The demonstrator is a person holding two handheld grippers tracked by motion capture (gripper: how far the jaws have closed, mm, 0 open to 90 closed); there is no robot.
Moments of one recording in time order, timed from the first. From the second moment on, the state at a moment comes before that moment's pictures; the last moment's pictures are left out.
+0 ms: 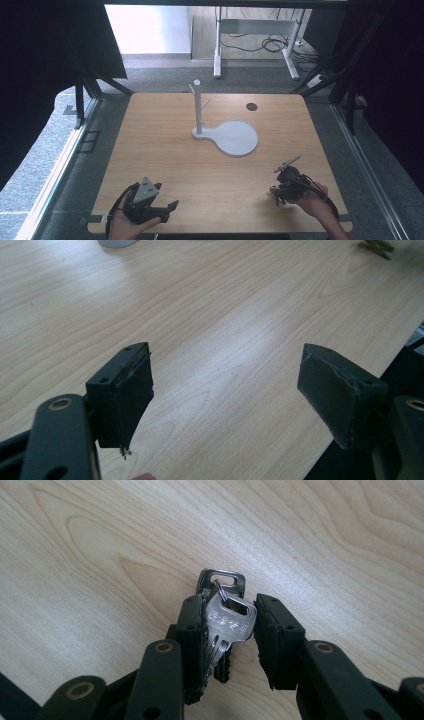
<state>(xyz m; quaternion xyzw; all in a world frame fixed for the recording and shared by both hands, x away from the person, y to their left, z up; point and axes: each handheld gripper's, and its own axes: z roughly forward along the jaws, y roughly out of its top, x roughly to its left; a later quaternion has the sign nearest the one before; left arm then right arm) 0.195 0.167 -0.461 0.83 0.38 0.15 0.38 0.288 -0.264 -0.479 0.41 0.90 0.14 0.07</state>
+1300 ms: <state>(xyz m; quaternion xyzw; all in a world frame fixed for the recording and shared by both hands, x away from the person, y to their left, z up) 0.195 0.167 -0.460 0.83 0.38 0.15 0.38 0.292 -0.271 -0.426 0.40 0.89 0.17 0.12</state>
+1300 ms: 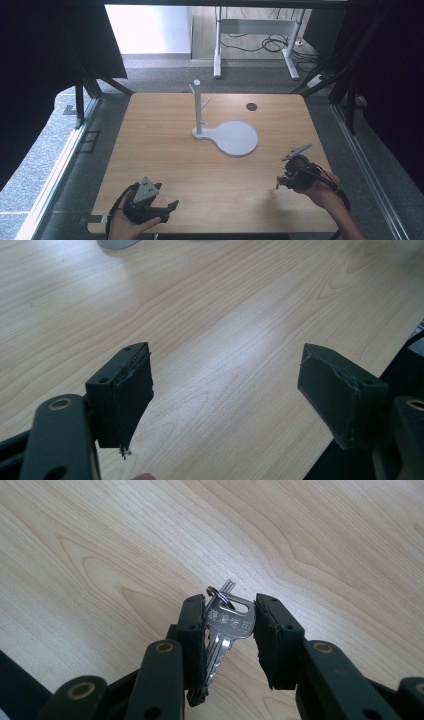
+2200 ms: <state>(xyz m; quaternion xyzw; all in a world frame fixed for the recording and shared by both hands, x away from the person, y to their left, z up) 0.195 0.169 -0.458 0.83 0.38 0.15 0.38 0.307 -0.263 -0.409 0.39 0.90 0.17 0.13</state>
